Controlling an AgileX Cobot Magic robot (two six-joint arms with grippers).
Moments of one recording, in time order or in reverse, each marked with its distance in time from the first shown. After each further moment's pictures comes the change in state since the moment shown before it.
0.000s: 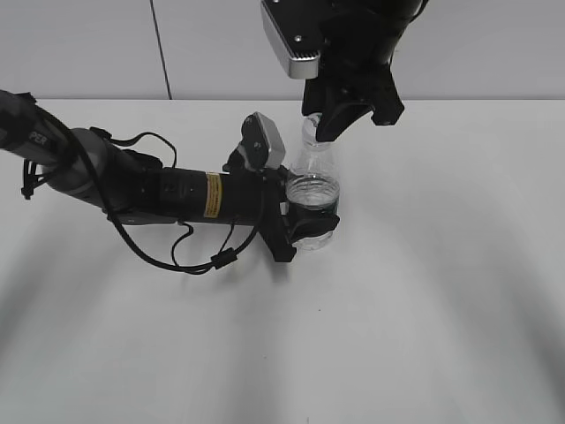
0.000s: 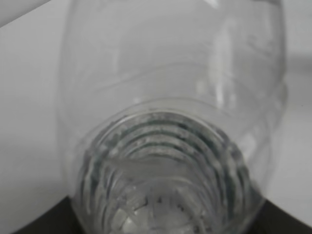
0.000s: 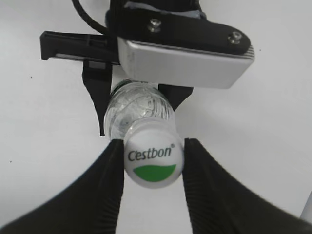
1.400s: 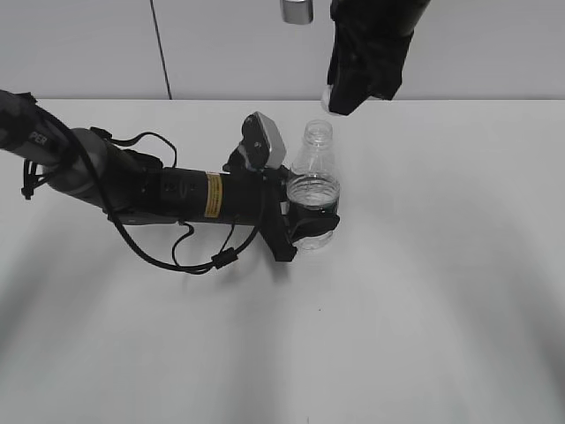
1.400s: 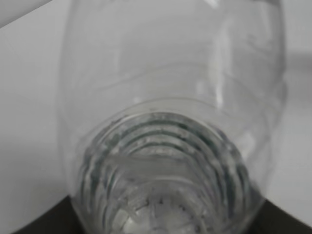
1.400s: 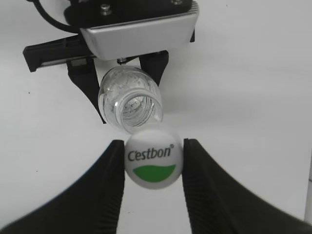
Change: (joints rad) left arm 0.000 0.000 0.000 -0.008 0.001 0.000; right arm 0.000 -0.078 0.003 -0.073 0.001 0.337
